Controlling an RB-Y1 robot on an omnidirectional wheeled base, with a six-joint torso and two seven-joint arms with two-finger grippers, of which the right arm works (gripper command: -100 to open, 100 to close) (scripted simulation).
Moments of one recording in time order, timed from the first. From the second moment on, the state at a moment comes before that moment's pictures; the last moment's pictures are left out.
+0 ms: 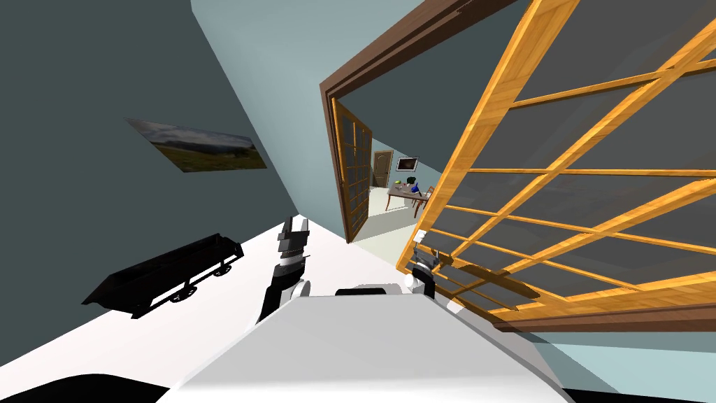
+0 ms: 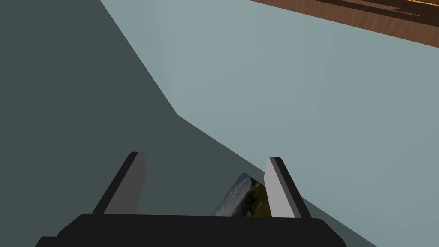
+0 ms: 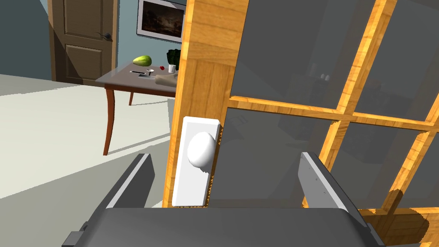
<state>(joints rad) 0.07 -0.06 -0.28 -0.99 -0.62 -0.89 -0.93</state>
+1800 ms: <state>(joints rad) 0.08 -0.05 -0.23 -0.96 -0.62 -0.88 -1.00</state>
